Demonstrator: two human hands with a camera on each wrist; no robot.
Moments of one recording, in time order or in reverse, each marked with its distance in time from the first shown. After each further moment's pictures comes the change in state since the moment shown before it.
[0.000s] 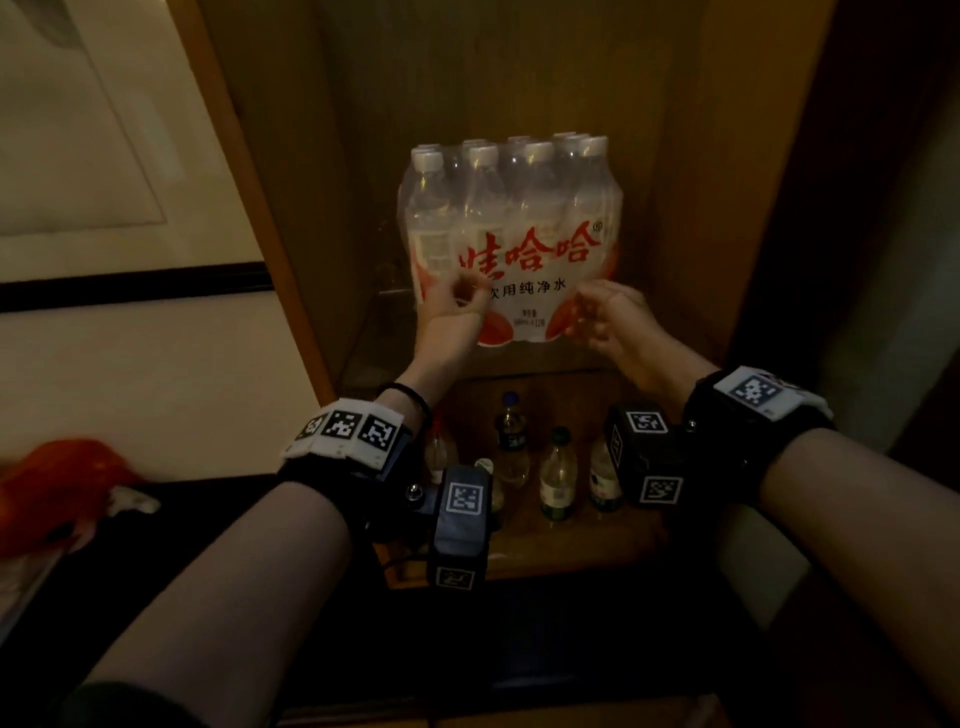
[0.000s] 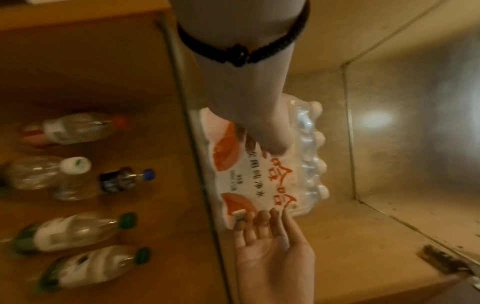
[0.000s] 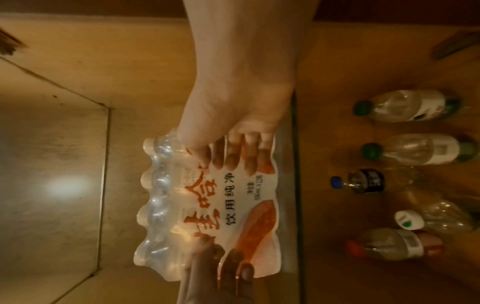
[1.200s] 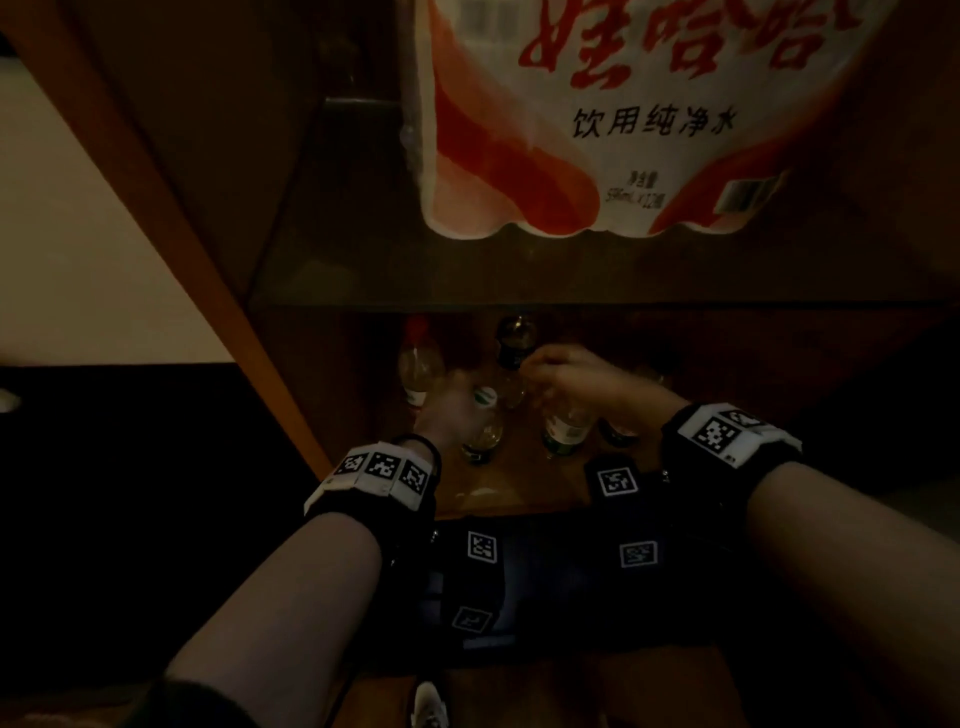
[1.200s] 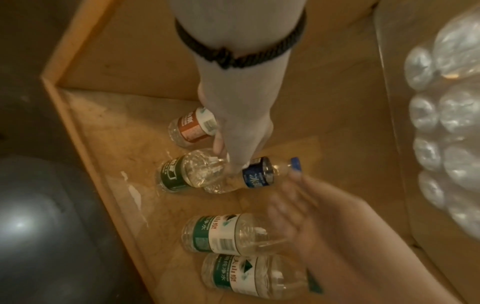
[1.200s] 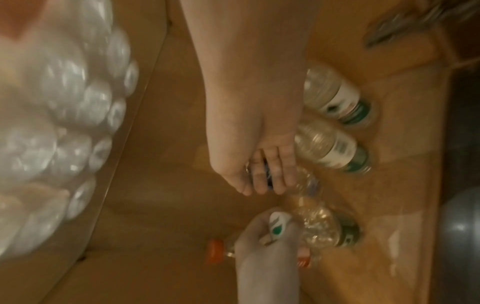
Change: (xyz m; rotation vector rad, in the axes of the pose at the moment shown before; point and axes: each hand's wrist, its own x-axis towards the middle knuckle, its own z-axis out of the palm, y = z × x) left_hand -0.007 -0.290 0.023 0.610 -0.556 -0.557; right_hand 0.078 0.189 0.058 -0.516 -0.314 0.550
